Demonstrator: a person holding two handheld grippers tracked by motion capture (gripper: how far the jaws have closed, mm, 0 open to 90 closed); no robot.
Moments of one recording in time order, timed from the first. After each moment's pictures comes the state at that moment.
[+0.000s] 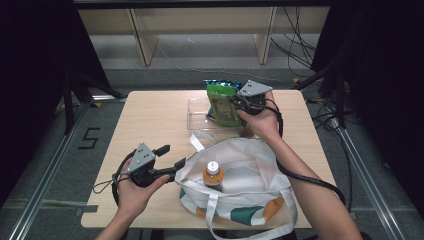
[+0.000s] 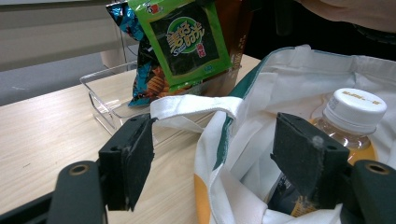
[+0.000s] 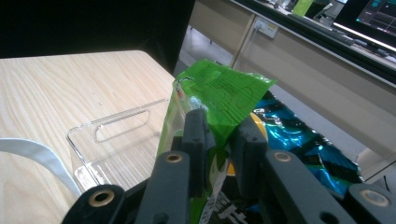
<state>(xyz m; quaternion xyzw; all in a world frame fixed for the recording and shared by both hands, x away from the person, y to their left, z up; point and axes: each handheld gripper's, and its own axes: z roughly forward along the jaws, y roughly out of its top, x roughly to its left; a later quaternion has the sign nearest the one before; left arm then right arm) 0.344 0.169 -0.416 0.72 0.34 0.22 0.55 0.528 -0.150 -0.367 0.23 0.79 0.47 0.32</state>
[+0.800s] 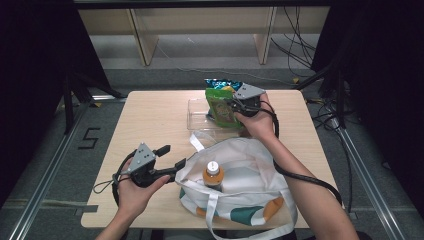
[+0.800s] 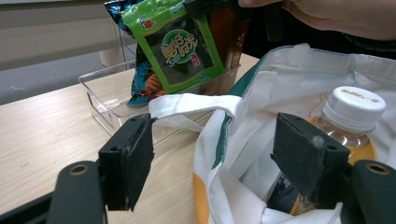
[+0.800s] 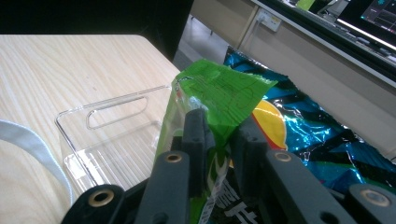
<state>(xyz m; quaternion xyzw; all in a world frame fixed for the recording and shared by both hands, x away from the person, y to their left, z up) 0.344 0.169 -0.417 0.72 0.34 0.22 0.56 0.534 -0.142 -0.381 0.22 0.80 0.44 0.33</state>
